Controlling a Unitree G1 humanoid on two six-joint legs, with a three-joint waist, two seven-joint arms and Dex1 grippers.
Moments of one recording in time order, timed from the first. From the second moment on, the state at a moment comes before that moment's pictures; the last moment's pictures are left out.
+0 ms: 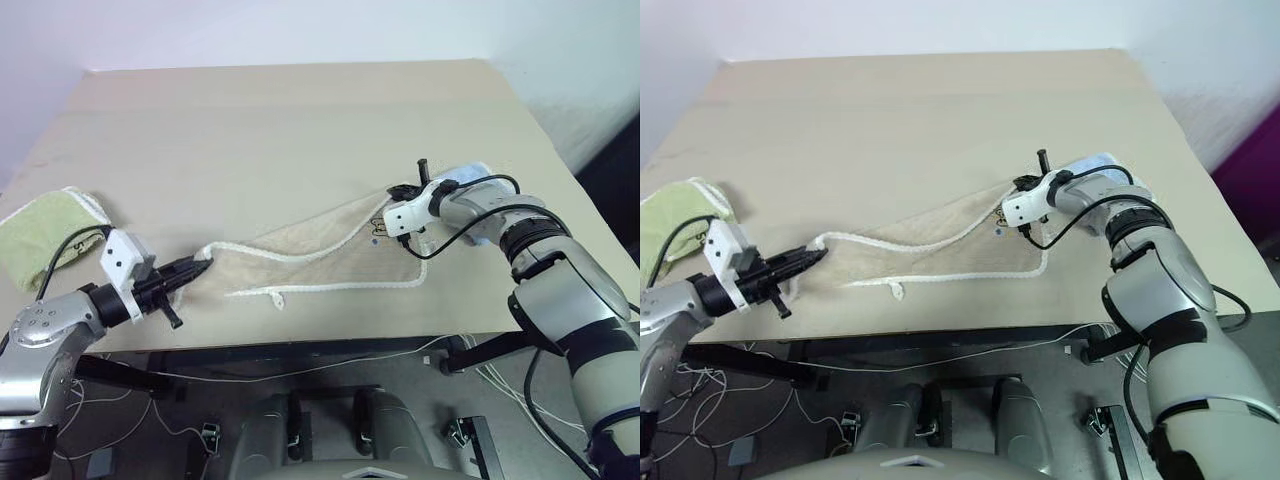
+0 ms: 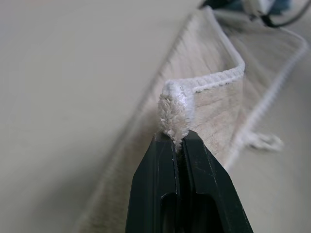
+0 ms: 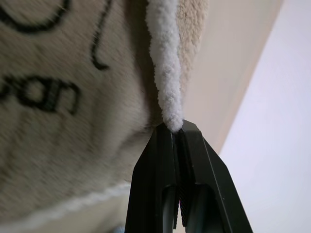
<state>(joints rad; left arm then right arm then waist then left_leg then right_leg) -0.06 0.74 0.32 -0.16 -0.53 0.30 -0.84 -1.22 -0.57 0.66 1.32 -0.84 -0.66 0.11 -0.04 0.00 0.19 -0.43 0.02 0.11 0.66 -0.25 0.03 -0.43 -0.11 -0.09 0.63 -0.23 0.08</state>
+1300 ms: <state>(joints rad) 0.27 0.90 0.60 -0.19 -0.72 0.61 -1.13 -0.40 -1.09 0.11 -0.02 0.27 0.02 1.35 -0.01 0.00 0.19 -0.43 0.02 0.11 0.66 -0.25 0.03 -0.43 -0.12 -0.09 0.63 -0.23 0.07</state>
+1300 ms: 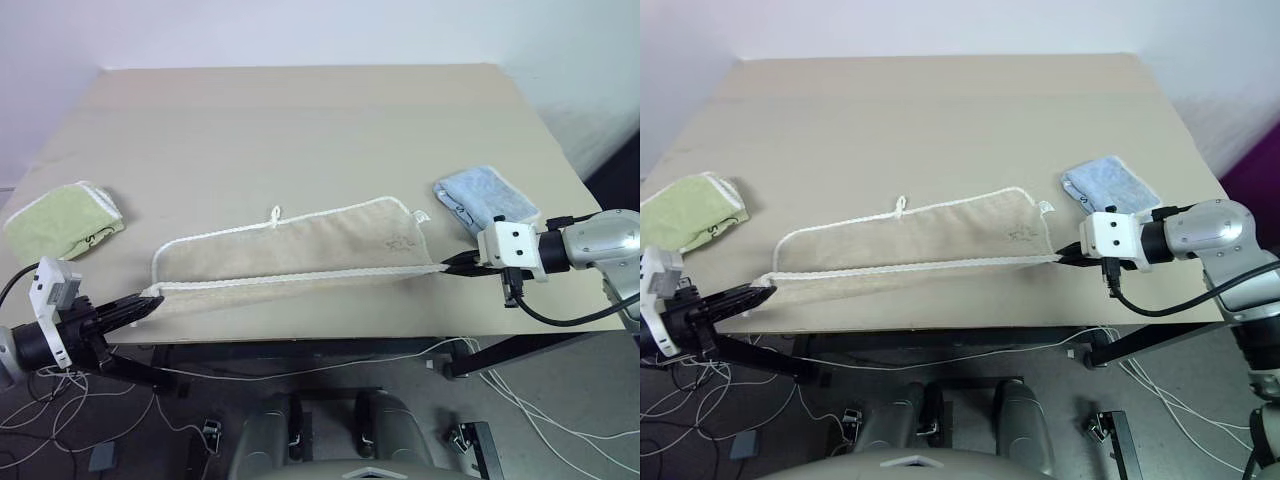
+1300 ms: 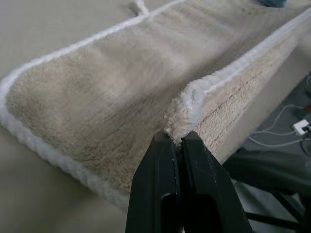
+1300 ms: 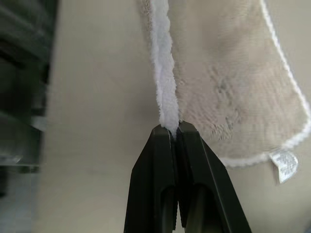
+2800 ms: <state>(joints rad) -0.23 0.73 0.44 0.17 -0.40 0.41 -0.58 -0.95 -0.71 0.16 0.73 -0.14 -0.40 0.86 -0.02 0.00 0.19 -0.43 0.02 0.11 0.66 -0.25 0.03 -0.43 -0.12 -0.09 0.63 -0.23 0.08</state>
